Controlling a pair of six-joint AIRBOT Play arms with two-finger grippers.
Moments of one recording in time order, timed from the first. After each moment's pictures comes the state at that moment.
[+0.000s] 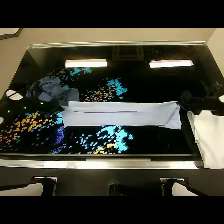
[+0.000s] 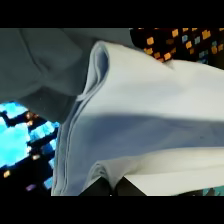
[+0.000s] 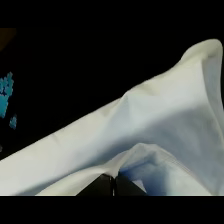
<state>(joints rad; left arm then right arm) 0.17 -1.49 1.17 0.95 -1.12 -1.37 -0.38 -1.35 1.12 -0.95 0.94 1.48</state>
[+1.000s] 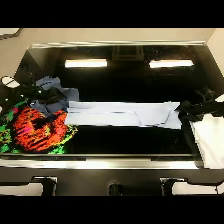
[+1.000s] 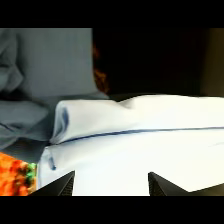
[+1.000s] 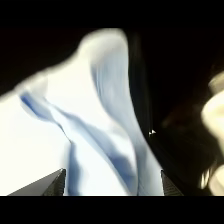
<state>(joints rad) 0.16 -1.52 1.39 0.93 -1.22 -1.36 -0.48 -1.56 1.23 -1.11 1.14 1.39</state>
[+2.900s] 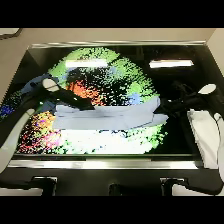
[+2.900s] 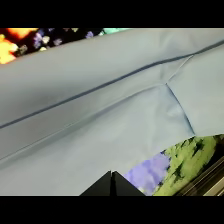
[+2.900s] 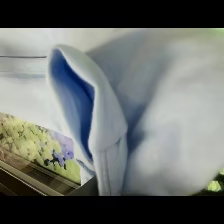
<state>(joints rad) -0.29 -1.59 1.39 0.90 -1.17 -1.39 -0.24 -1.42 1.23 -0.87 1.43 1.33</state>
